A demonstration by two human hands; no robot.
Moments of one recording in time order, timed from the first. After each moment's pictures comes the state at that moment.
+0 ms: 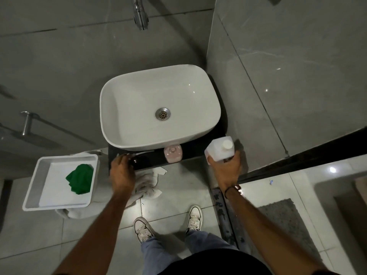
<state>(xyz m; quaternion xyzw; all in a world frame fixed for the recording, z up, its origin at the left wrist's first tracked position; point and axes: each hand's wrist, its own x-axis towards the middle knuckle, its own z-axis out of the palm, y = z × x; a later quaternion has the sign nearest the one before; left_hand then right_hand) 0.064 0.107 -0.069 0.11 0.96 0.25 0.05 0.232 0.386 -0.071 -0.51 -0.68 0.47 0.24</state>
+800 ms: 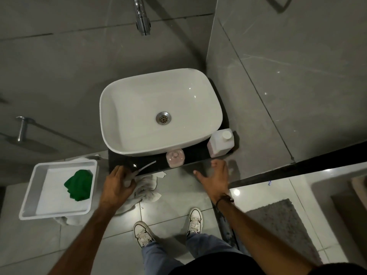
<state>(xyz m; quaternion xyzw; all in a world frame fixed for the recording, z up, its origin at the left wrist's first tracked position) 0.053 0.064 -0.067 0.23 0.93 0.26 0.10 0.227 0.345 -0.087 -0.43 -0.80 0.39 0.14</state>
